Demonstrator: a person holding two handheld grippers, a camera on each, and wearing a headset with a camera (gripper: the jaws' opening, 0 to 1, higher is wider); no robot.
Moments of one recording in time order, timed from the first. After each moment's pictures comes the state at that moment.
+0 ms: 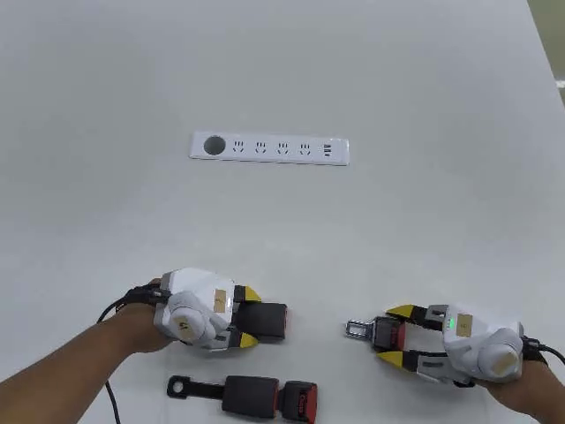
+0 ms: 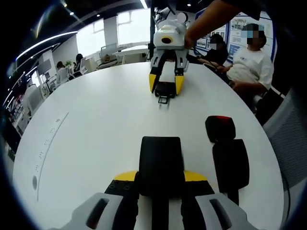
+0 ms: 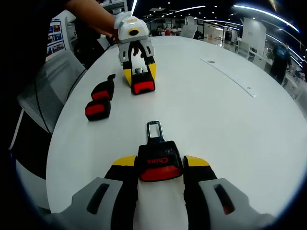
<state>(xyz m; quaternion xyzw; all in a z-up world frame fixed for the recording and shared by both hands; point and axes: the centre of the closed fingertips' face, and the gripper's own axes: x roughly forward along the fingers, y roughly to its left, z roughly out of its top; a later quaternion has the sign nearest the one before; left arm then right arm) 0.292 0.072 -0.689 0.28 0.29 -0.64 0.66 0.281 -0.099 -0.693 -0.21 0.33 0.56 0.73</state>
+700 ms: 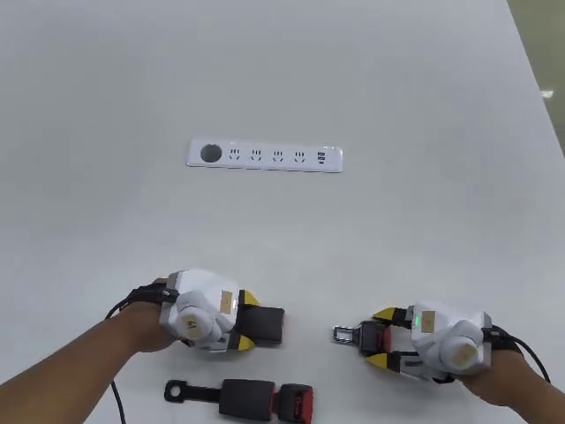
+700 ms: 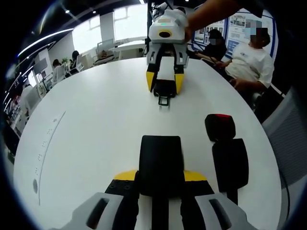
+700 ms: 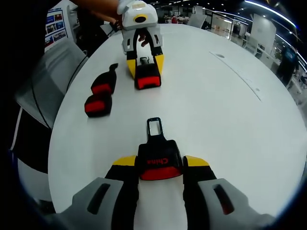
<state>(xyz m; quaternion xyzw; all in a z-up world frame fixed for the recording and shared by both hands) 0.285 0.074 -0.688 0.30 0.30 -0.64 0.64 0.275 -0.088 -0.692 -0.26 0.36 0.56 0.70</state>
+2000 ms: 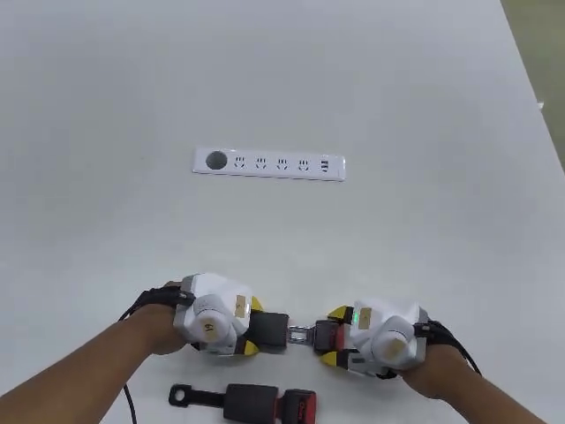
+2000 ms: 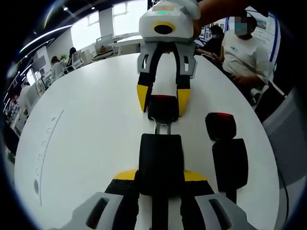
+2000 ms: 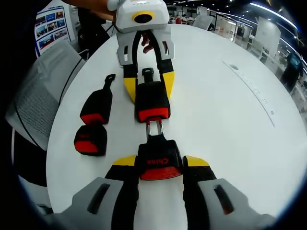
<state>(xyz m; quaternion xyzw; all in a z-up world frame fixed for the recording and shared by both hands) 0.285 0.075 -0.689 0.31 0.32 -0.64 0.63 0.284 -0.016 -0.687 -0.27 0.36 0.57 0.69</state>
